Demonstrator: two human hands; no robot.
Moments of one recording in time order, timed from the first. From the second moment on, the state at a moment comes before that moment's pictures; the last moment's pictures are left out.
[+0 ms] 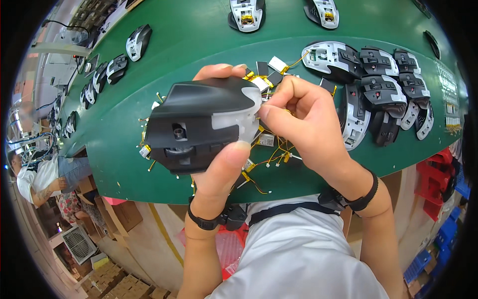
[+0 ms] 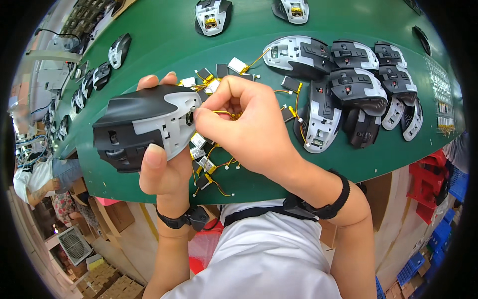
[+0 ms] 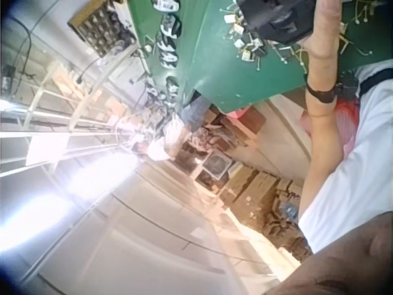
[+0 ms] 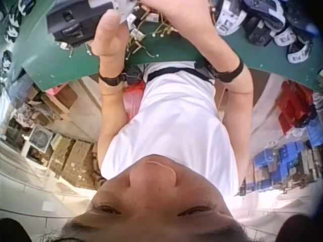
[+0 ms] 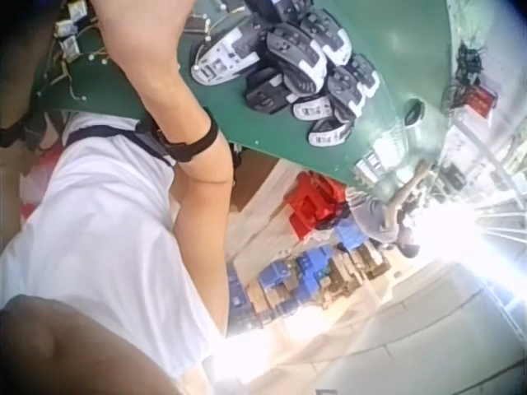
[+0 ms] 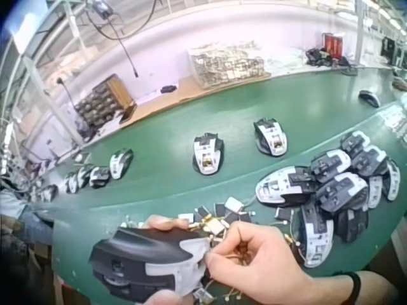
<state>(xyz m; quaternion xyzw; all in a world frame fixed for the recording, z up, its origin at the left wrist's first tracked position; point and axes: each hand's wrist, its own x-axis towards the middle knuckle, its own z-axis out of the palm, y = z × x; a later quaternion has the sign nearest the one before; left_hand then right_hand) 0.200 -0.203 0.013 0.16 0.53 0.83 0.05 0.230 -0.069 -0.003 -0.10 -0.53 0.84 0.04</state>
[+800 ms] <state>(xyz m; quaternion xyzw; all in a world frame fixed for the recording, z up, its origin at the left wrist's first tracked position) 0.184 -0.216 -0.006 0.28 0.46 0.84 0.10 0.224 -0.049 -0.004 -0.06 -0.53 0.84 -0.10</state>
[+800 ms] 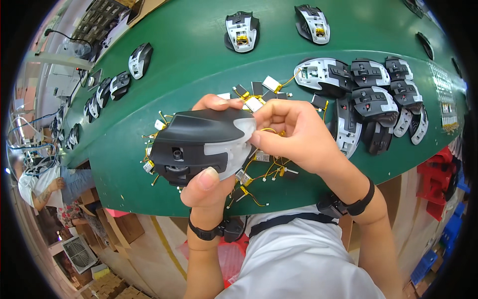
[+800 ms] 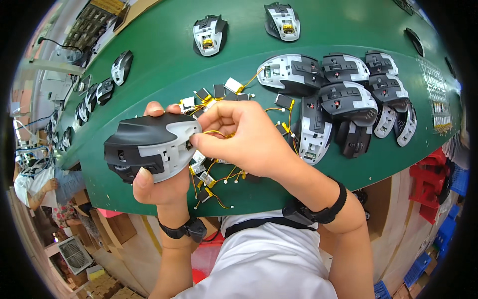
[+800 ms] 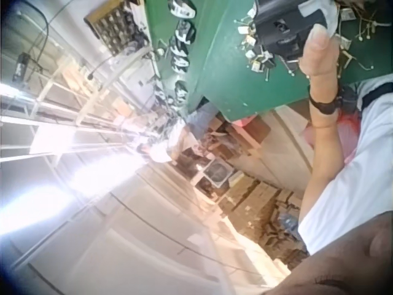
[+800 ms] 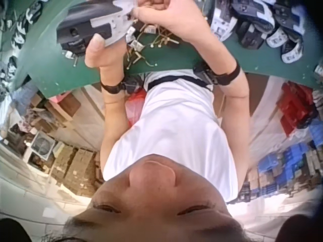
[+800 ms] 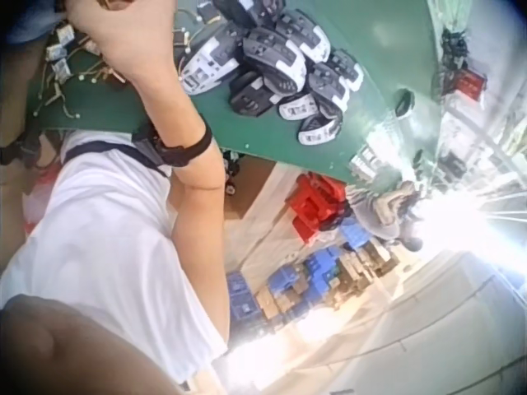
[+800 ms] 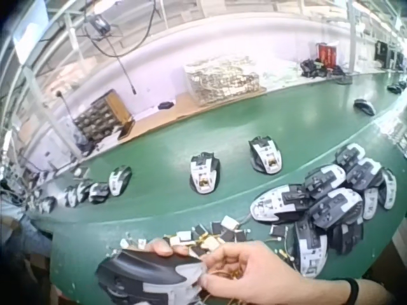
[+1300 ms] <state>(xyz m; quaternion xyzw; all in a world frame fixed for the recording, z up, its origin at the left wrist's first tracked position) 0.193 -0.208 -0.003 0.18 0.47 0.86 0.10 0.223 -0.051 -0.007 -0.07 -0.53 0.84 -0.12</state>
